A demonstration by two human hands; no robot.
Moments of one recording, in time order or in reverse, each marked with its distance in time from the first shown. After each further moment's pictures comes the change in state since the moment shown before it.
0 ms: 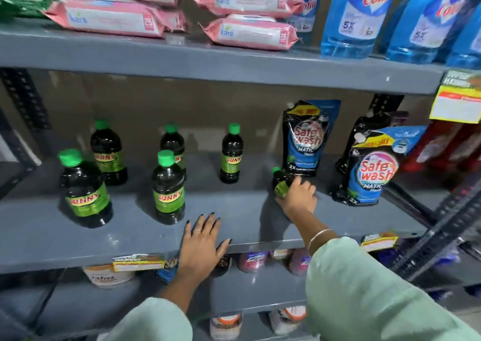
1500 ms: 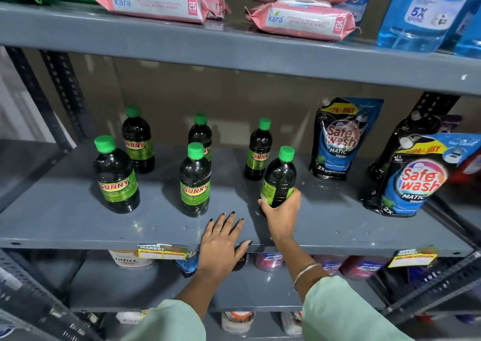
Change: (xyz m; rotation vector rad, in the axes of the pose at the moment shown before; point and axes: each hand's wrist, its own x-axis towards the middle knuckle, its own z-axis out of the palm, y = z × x) left_hand -0.009 -0.005 0.007 -0.031 0.070 -0.018; right_hand -0.058 -0.061 0.057 0.986 0.084 -0.063
